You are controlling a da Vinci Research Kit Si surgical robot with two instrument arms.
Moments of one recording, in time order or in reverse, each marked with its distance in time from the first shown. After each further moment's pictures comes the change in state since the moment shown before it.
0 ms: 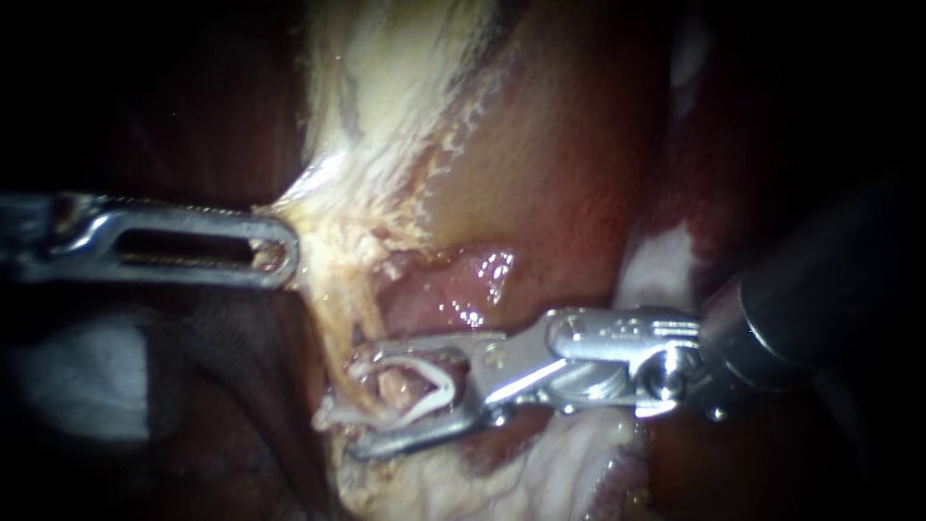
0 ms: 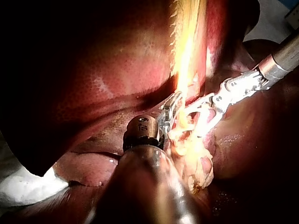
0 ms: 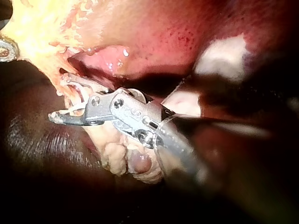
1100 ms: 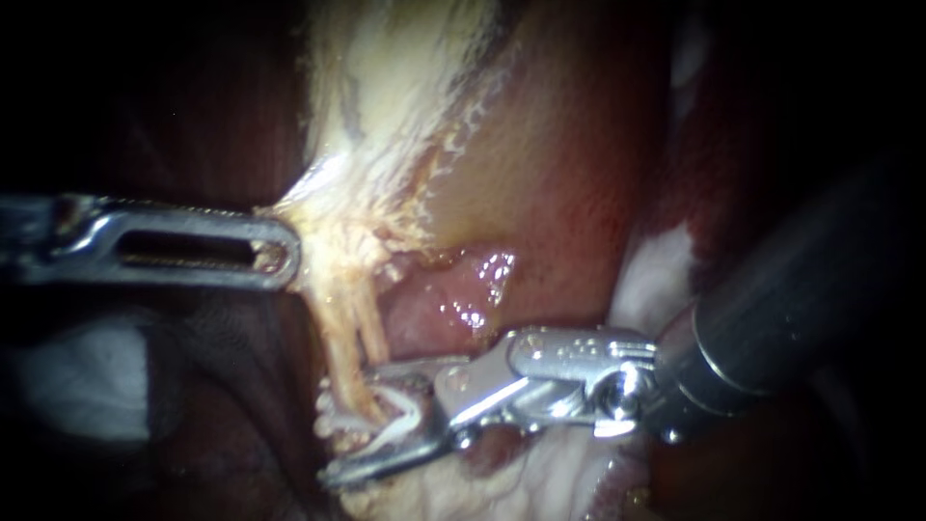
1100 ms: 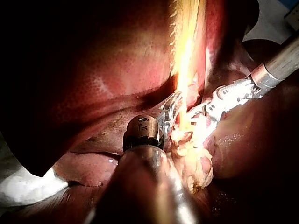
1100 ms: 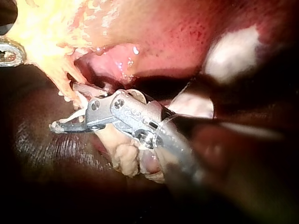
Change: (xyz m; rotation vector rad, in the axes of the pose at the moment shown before) right arm 0.000 -0.001 0.003 0.121 0.008 0.033; left arm 0.000 0.000 0.000 -0.001 0.000 0.001
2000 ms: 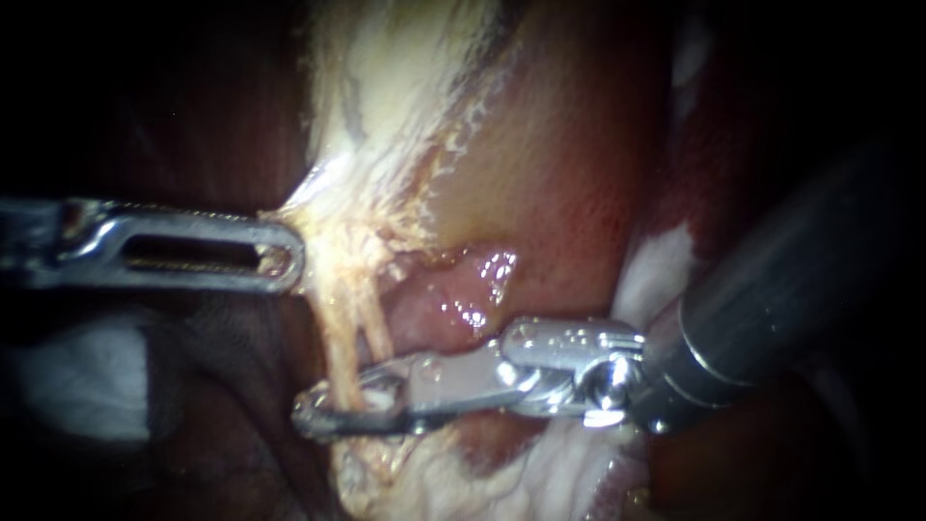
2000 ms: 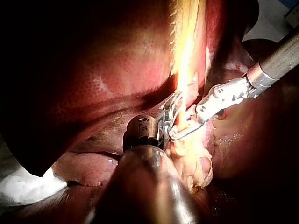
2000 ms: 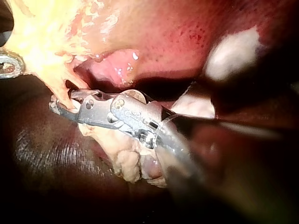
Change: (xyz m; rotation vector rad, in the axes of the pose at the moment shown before) right arm 0.000 0.002 0.000 -0.107 -0.001 0.014; left arm 0.000 0.000 0.000 -0.001 -0.002 0.000
